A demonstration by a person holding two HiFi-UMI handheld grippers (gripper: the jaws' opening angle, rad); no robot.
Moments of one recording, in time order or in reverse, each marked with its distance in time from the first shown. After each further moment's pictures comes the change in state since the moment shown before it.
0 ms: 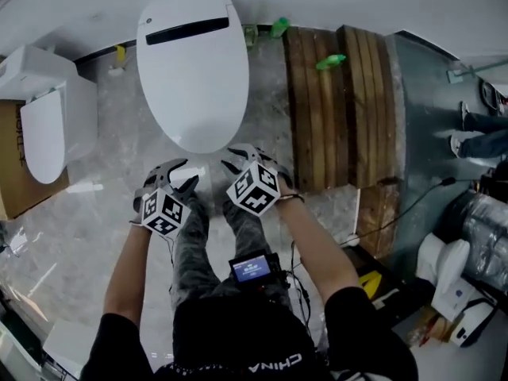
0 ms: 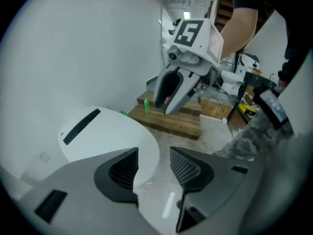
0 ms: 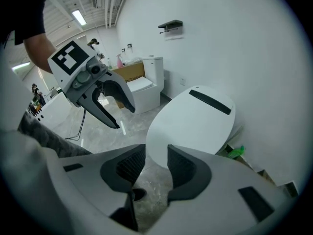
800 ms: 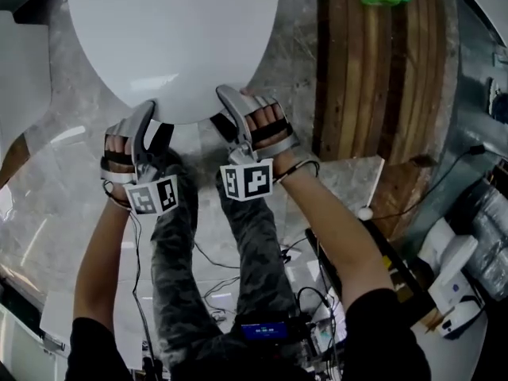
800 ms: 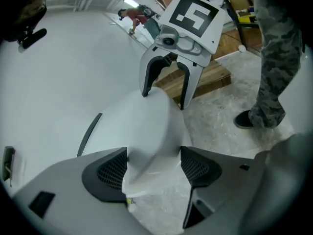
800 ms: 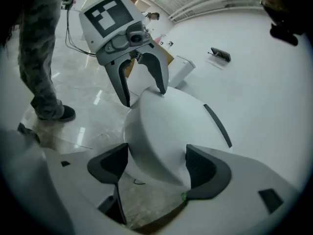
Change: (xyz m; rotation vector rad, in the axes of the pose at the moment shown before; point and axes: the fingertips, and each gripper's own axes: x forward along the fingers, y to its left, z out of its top) left arm 0.196 0.020 -0.156 0.500 0.077 0.452; right arm 0.218 -0.020 -0.129 -0.678 -0.135 -0.434
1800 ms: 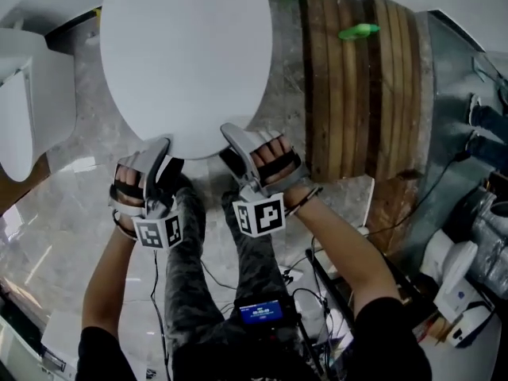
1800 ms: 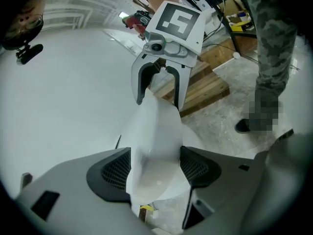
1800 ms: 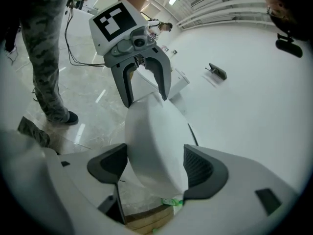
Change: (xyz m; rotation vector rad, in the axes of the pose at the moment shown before) left arm -0.103 0.104 0.067 0.100 -0.094 0.048; right arm -0.100 -0.112 0.074 -0.099 -0.043 -0.013
